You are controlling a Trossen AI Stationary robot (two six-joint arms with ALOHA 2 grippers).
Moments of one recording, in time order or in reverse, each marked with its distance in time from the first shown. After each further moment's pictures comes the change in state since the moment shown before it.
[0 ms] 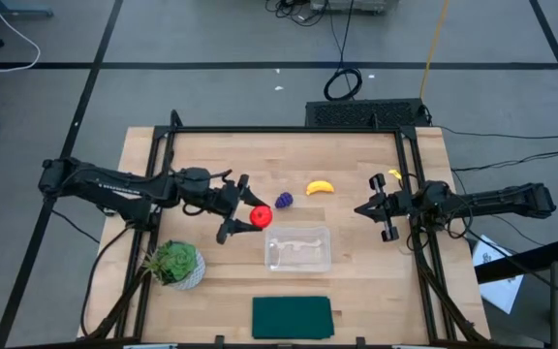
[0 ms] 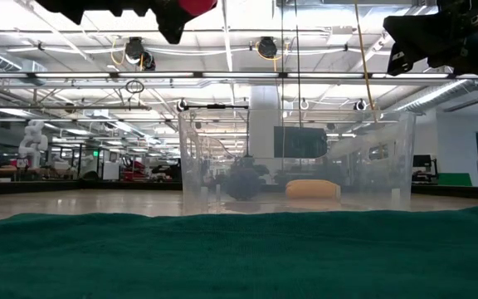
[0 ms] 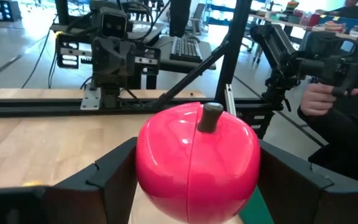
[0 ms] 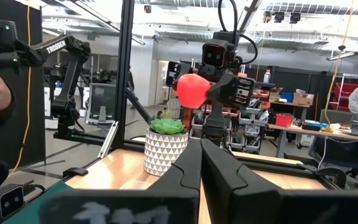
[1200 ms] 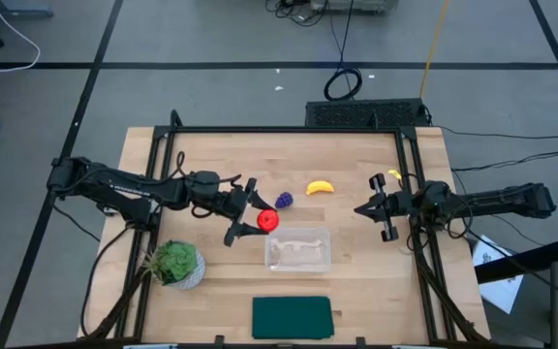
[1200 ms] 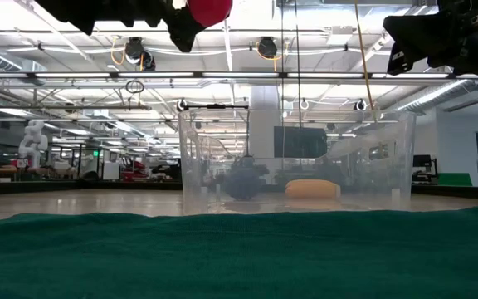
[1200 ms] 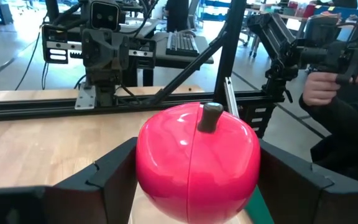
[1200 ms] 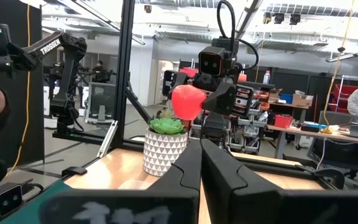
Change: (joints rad) left arm -0.002 0.100 0.000 0.093 0.023 0.040; right arm 0.000 0.000 0.000 0.000 0.000 -0.010
